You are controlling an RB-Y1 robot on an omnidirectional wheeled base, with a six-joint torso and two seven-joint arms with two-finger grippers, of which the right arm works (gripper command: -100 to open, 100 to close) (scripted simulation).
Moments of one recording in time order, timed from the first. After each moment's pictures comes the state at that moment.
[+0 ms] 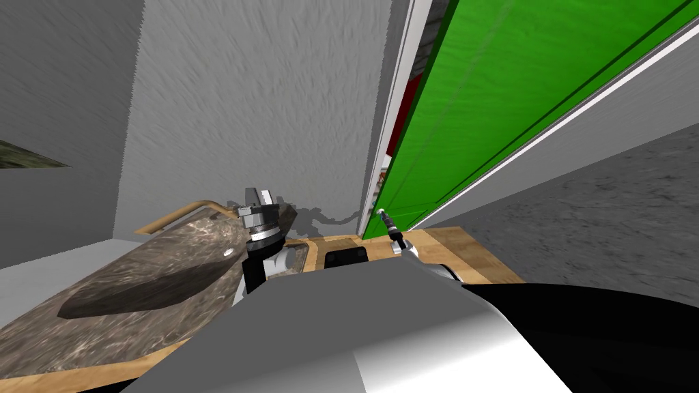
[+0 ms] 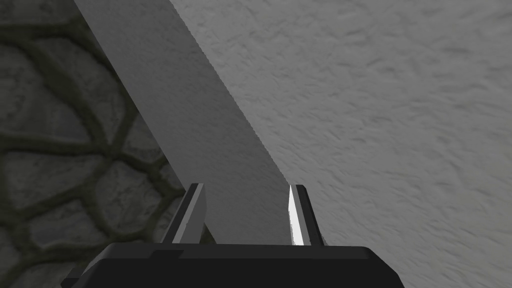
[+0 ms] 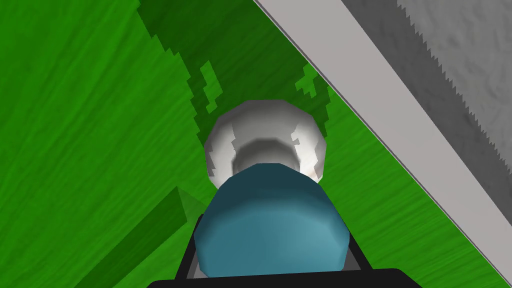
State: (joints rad) arm -0.07 -0.29 -0.17 -0.58 0.18 -0.97 0.44
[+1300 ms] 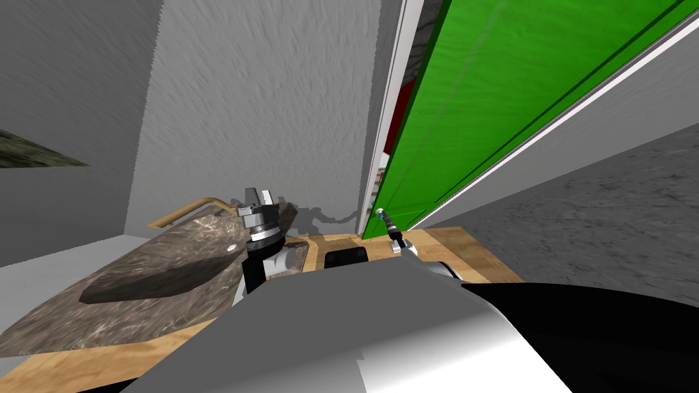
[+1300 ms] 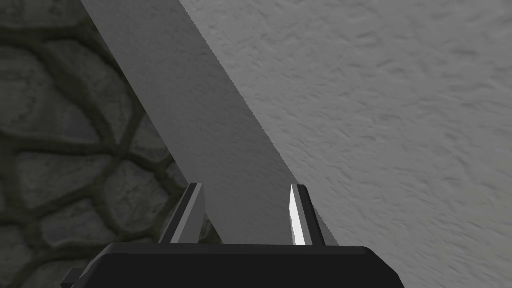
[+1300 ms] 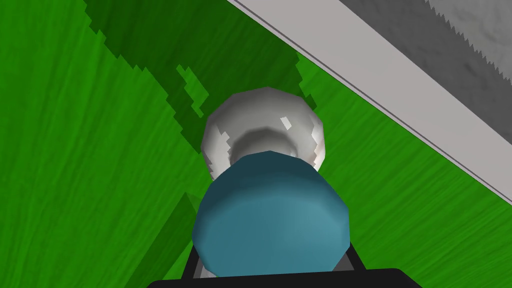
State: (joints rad) arm -0.09 -0.30 -0.14 -0.55 0.13 -0.97 0.27
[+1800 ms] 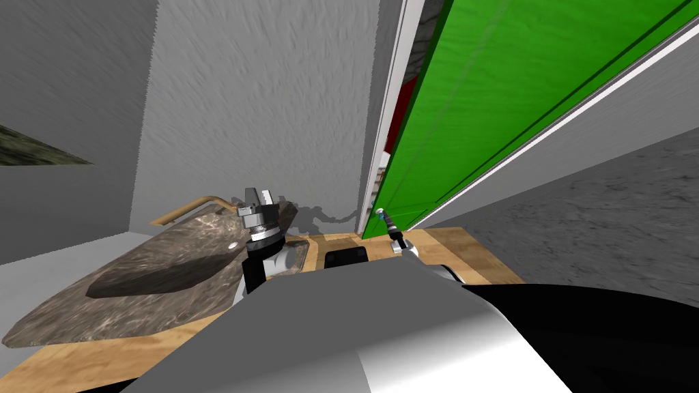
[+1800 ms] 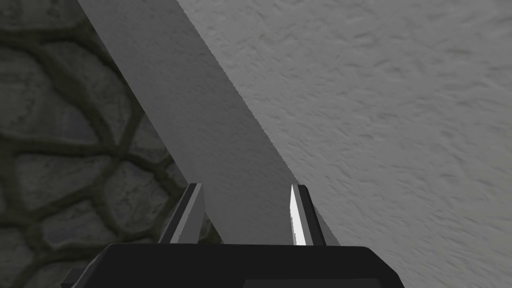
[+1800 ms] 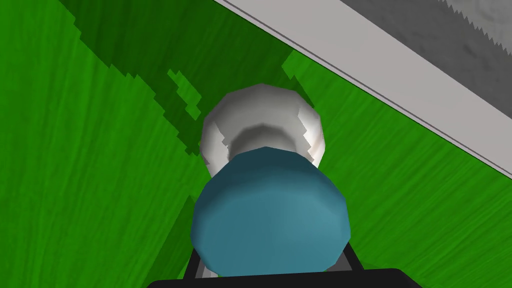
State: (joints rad) arm -0.05 -0.30 -0.12 -0.62 0.11 -0.94 0.20
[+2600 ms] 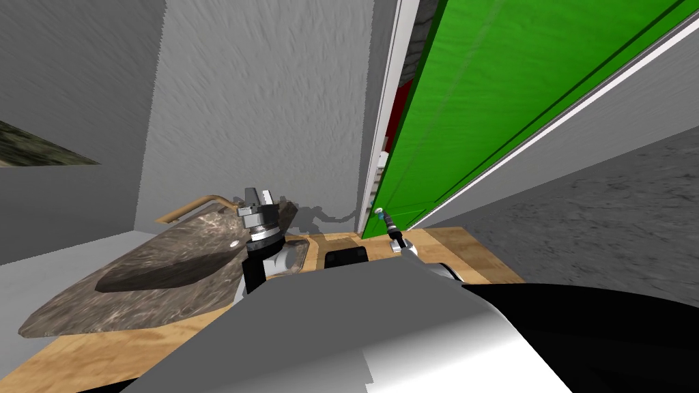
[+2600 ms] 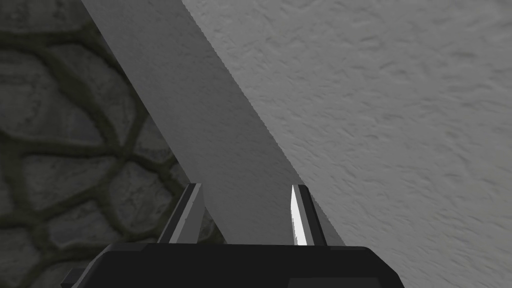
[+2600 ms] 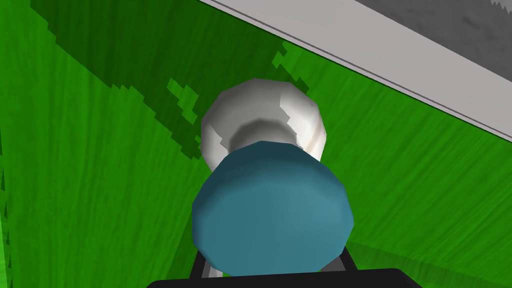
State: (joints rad) arm -0.07 -0.30 -0.10 -0.61 0.08 -0.93 0.11
